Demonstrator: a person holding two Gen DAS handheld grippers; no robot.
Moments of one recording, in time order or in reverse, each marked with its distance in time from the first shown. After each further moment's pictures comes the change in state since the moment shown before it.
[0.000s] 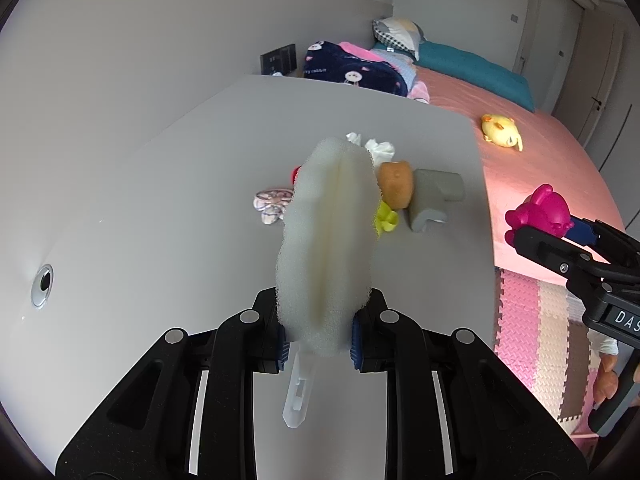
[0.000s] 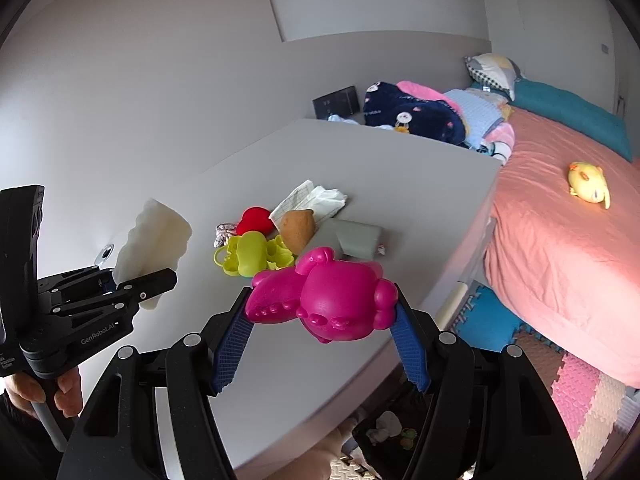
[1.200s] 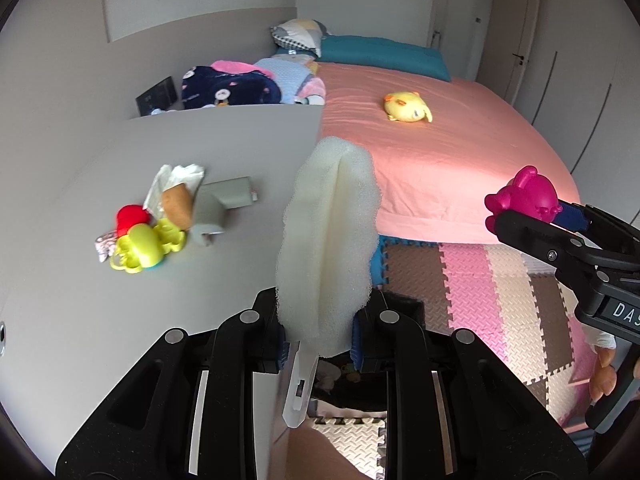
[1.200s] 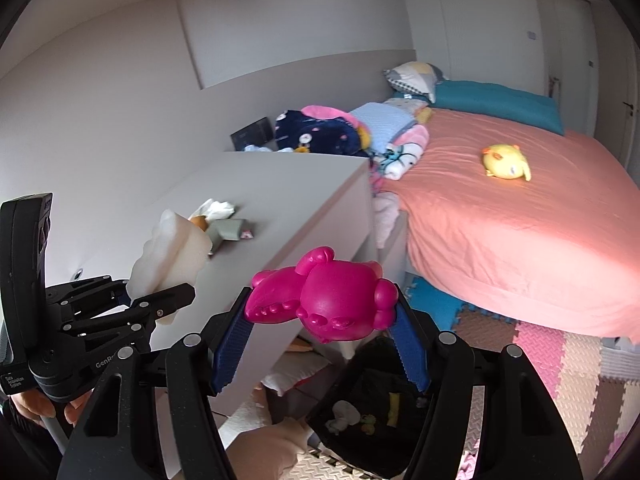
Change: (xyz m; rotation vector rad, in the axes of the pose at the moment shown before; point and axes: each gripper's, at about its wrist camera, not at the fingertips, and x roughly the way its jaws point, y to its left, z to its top) left arm -0.004 -0.154 0.000 0.222 -0.026 -0.203; right arm -0.114 -0.098 -0.054 0.142 -0.096 -0.189
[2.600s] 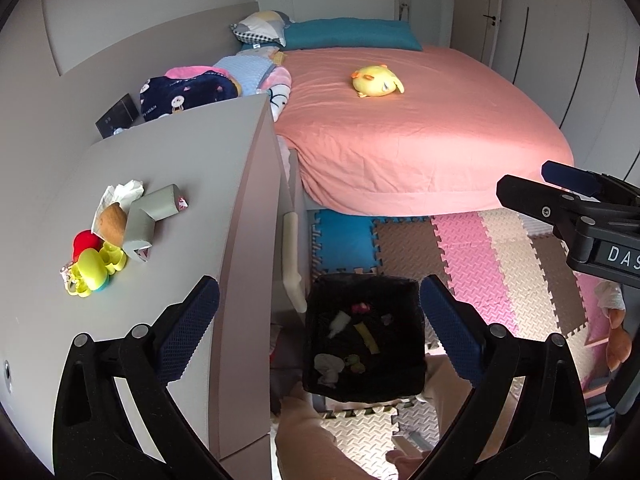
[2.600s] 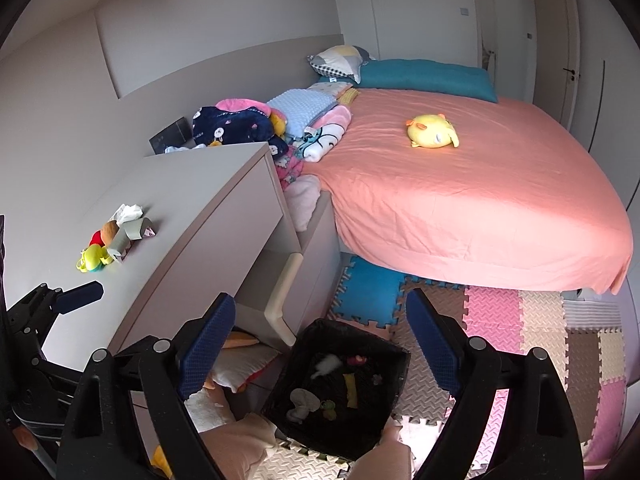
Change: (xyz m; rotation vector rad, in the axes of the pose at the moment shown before) left arm 0.029 -0.057 -0.001 0.142 0.049 0.001; right arm 0.002 -0.066 -0.017 0.120 0.041 -0.200
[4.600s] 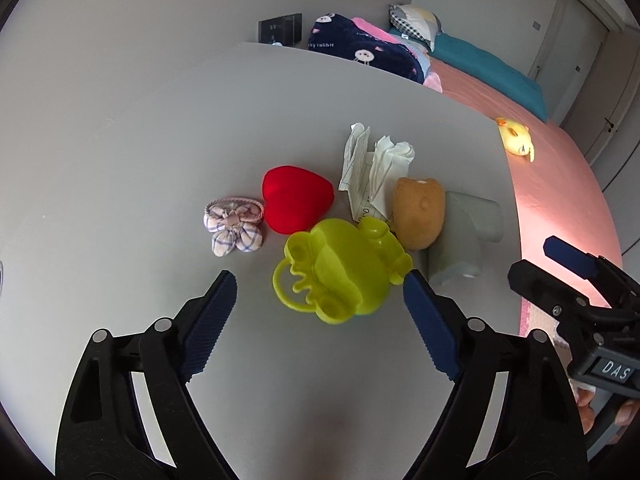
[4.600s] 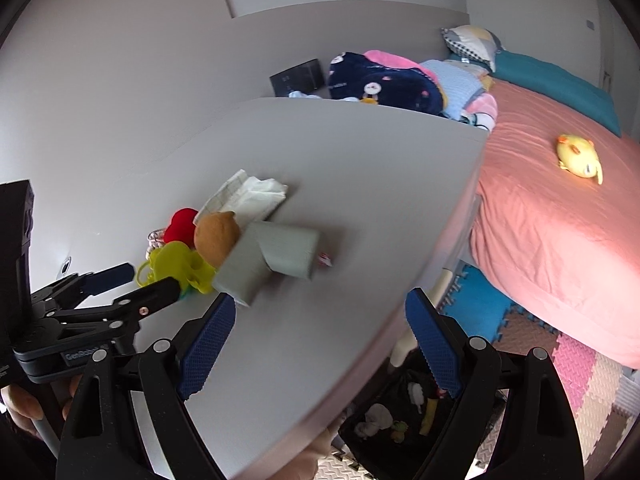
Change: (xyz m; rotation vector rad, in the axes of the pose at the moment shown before) left arm 0.027 0.228 -0.032 -0.481 0.061 0.141; right arm 0.136 0.206 0.044 -0.241 0.143 0.312
